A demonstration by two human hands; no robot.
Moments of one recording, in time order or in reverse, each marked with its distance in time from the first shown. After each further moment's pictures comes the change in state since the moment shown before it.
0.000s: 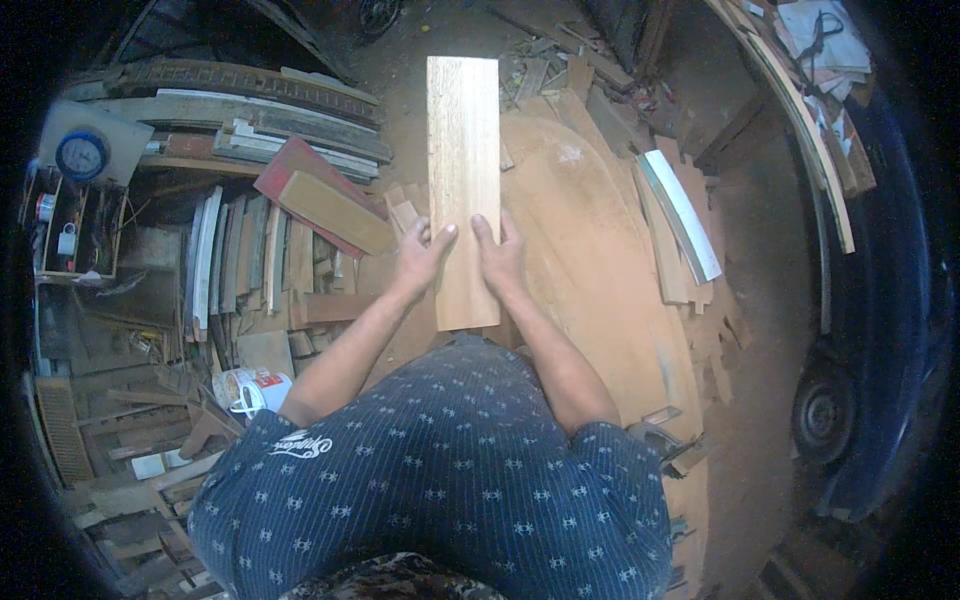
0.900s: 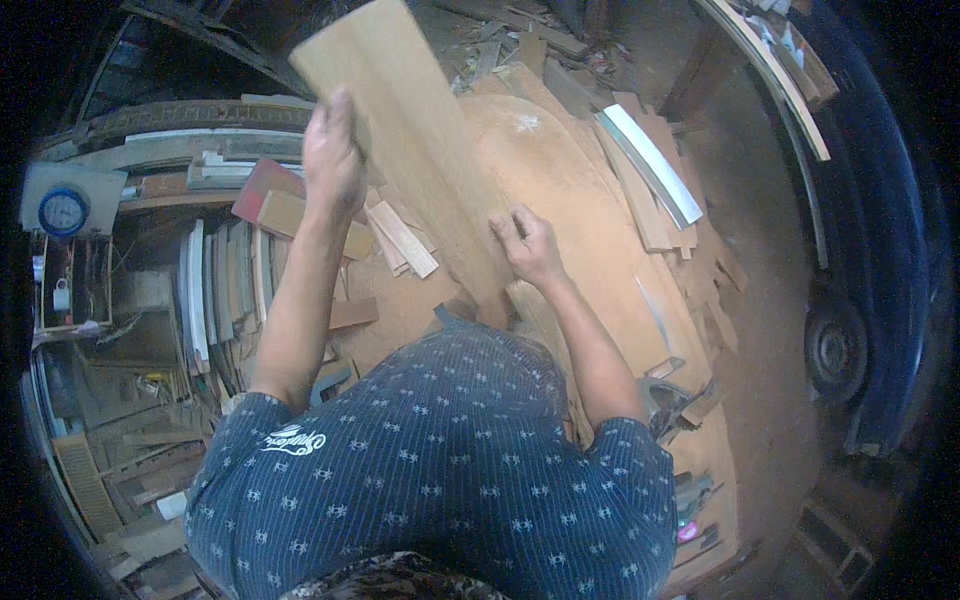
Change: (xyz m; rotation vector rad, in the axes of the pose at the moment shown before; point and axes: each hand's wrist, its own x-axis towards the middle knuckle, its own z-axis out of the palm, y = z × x) left_hand 0.006 0.177 0.037 -0.175 -0.051 0.424; right_hand -0.049 -0.044 -0.117 -0.555 -0.164 -0.099
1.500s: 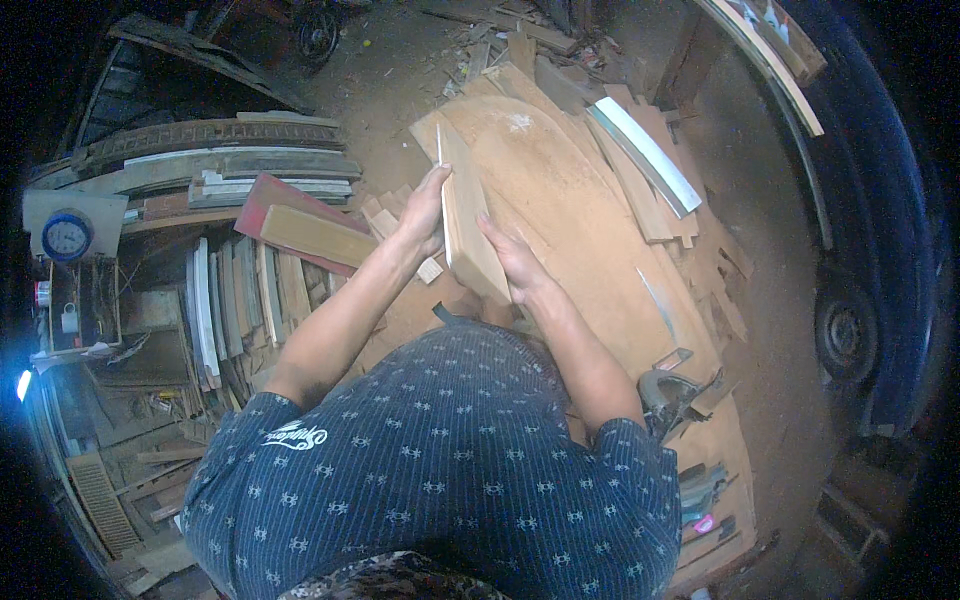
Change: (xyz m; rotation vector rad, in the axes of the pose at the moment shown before) left_hand -0.036 -0.158 0.030 -0.329 -0.145 -0.760; right_hand -0.006 0.000 0.032 1.239 -0.248 0.506
